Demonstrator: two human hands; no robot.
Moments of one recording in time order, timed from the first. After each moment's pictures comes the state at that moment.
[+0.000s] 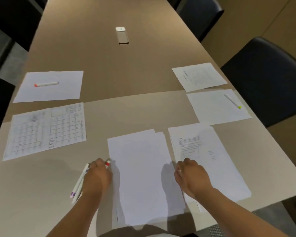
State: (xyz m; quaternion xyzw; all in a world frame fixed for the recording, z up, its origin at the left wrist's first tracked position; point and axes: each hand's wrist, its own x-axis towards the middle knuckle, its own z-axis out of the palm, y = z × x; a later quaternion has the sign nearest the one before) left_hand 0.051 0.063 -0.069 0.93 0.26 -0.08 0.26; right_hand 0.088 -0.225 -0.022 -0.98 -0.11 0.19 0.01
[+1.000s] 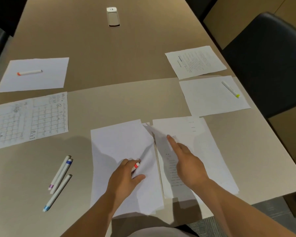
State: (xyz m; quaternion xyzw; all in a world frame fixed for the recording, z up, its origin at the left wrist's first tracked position) left_hand 0.050 -0.066 -0.087 0.90 0.11 -0.19 0.37; right_hand 0.114 -0.295 -0.048 -0.96 -0.08 0.22 0.18
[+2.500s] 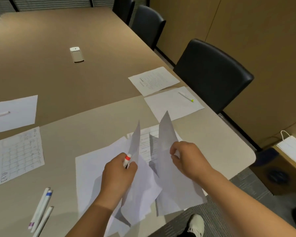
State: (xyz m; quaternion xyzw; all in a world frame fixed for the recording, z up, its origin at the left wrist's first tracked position) left_hand 0.067 -0.123 0.042 0.89 0.12 -0.10 0.42; right_hand 0.084 -0.344 0.046 -0.97 -0.02 0.07 0.22
